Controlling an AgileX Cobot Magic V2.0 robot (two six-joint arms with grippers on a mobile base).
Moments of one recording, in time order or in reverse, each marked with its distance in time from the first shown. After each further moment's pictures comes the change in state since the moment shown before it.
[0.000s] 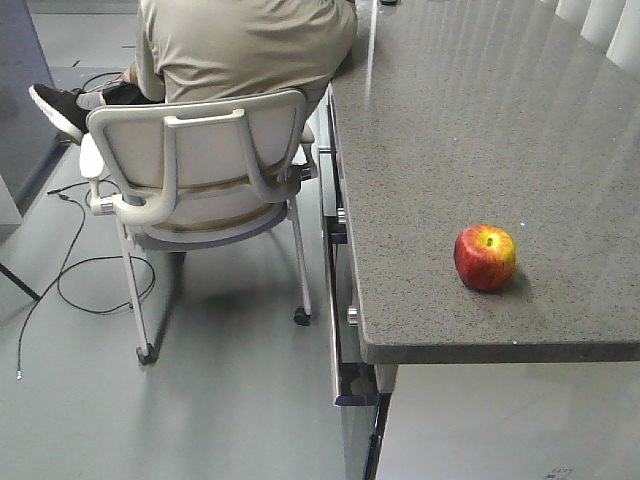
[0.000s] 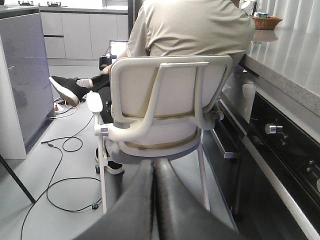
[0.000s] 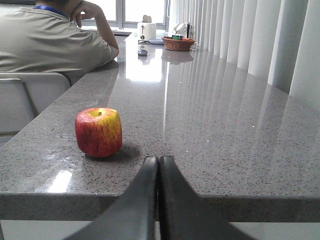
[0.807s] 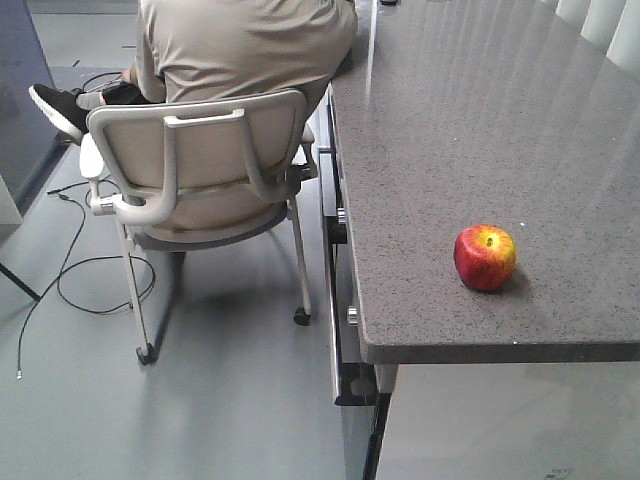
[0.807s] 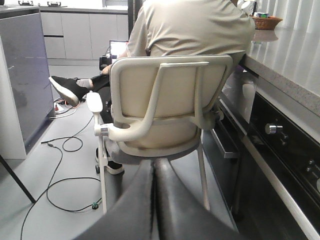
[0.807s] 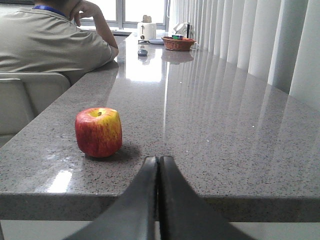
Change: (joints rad) left arm 0.000 0.000 0.000 0.000 0.000 0.000; right arm 0.000 0.000 0.000 0.000 0.000 0.000
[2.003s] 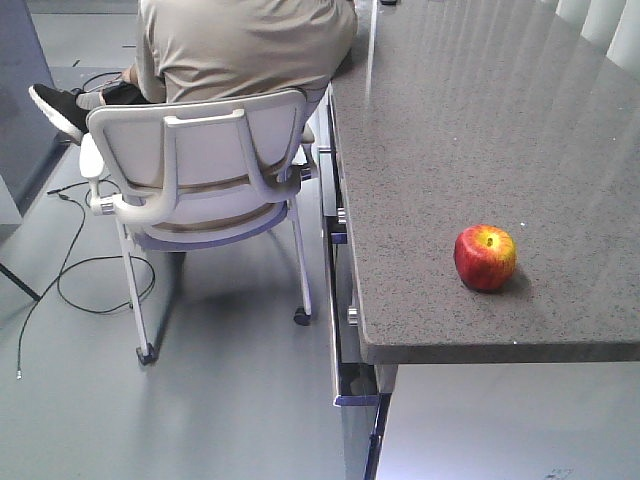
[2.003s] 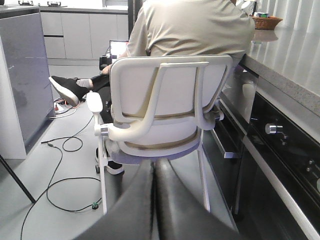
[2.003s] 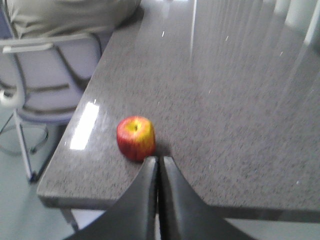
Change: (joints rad) left arm 0.000 0.000 0.000 0.000 0.000 0.000; right arm 0.000 0.548 -0.830 0.172 0.662 -0.114
